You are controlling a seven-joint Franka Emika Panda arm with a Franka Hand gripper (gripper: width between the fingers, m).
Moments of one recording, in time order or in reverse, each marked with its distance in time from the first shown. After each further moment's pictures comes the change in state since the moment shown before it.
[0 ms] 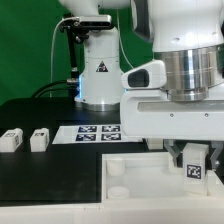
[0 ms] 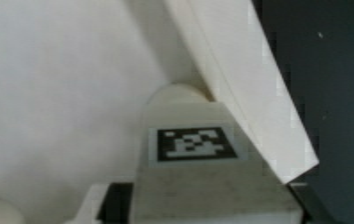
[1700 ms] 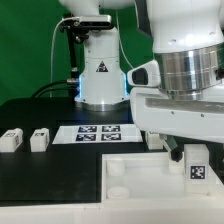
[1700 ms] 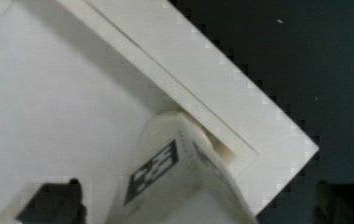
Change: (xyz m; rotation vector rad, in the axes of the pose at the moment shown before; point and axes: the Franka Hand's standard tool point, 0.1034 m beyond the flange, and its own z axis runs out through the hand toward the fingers) arm -0.006 -0.002 -0.001 0.009 -0.047 0.004
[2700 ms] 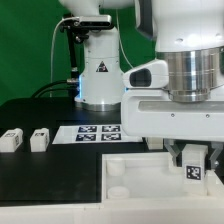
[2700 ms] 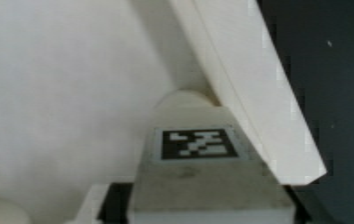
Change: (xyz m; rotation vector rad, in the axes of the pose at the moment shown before) arm 0.004 0.003 0.001 -0.036 0.032 -0.011
